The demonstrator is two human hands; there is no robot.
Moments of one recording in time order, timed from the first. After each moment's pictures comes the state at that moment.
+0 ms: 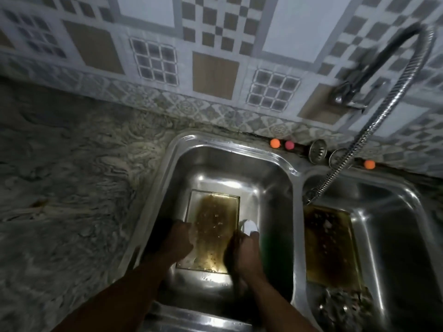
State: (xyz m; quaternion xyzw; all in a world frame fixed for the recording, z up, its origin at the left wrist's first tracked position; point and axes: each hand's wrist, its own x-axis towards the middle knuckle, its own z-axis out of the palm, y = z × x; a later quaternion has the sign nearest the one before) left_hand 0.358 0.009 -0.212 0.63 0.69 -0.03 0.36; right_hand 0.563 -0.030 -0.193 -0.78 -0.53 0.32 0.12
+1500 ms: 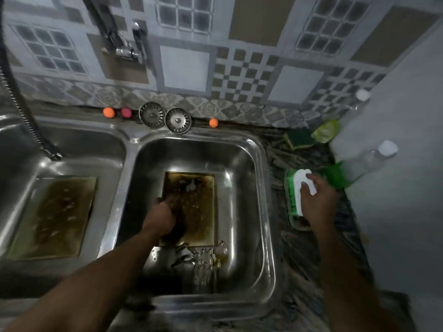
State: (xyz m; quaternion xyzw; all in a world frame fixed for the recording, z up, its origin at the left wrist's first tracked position) left_hand 0.765 -0.008 -0.205 0.66 0.68 -0.01 0.33; right_hand 1.136 -0.061 -0.068 -0.81 -0.43 0.12 0.37
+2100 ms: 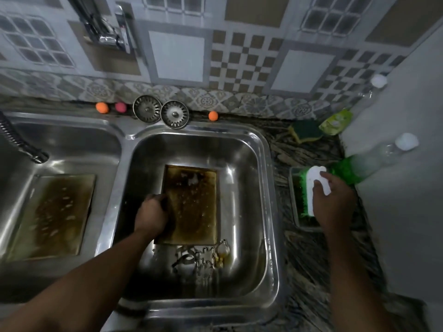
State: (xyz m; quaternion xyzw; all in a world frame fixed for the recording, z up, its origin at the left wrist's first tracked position) left_hand 0.756 -0.006 -0.211 0.63 0.71 0.09 0.29; right_hand 1.151 -0.063 -0.073 -0.83 -0.43 0.07 0.35
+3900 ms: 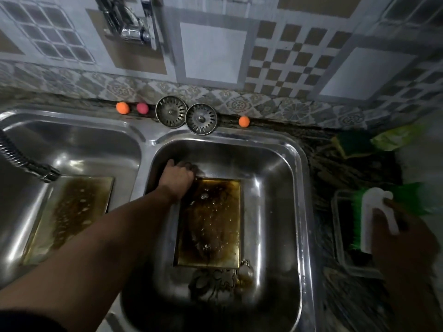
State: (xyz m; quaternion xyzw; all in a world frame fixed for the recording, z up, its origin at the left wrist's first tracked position) left_hand 0.758 0.134 -0.221 0.83 0.51 -0.20 -0.03; right_hand 1.150 -0.053 -0.037 -0.84 -0.44 0.18 0.25
